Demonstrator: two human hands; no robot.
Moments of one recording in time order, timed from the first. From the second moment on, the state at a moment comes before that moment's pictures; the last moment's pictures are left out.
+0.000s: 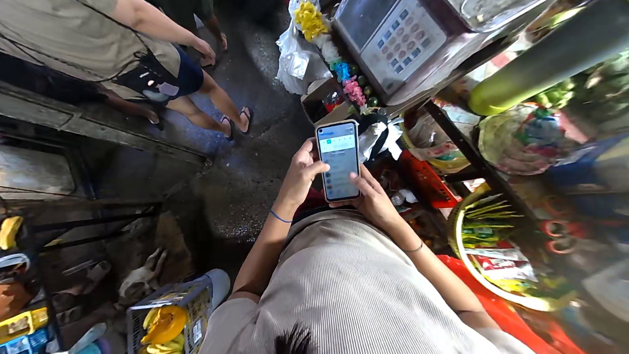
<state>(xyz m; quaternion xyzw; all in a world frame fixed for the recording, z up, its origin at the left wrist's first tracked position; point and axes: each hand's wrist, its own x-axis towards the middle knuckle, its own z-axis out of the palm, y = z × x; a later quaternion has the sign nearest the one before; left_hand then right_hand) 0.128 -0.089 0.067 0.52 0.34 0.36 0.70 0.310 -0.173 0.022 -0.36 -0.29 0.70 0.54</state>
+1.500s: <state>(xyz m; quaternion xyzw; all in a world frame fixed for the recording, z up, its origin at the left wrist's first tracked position) 0.148 -0.093 0.058 0.49 0.30 0.30 0.76 0.315 -0.165 0.020 -0.38 -0.26 0.67 0.58</state>
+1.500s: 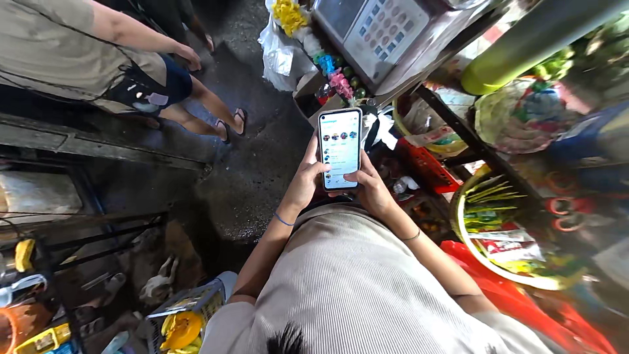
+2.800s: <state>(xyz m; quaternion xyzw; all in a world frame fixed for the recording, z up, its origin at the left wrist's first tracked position) 0.175 -0.063 0.066 0.53 0.50 0.43 0.54 0.313 -0.167 0.025 -0.39 -0.31 0.65 0.57</state>
